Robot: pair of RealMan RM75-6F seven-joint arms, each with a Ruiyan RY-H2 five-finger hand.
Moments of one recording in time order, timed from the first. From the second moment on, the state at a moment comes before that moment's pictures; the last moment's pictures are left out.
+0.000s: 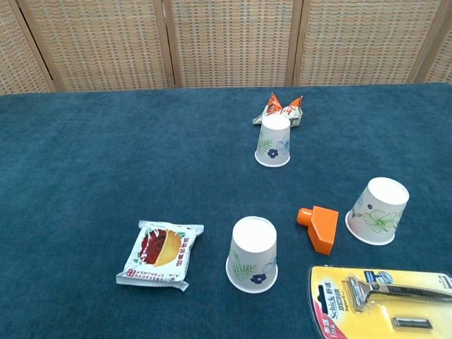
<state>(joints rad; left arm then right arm) -0.09 -1.14 -0.06 -1.63 1.46 1.49 0.16 0.08 -1.14 0.07 -1.62 -1.48 1.48 -0.14</state>
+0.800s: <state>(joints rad) -0.09 -1.13 -0.06 -1.64 1.46 1.50 0.16 0.08 -1.14 0.06 -1.63 -1.49 1.47 -0.12</state>
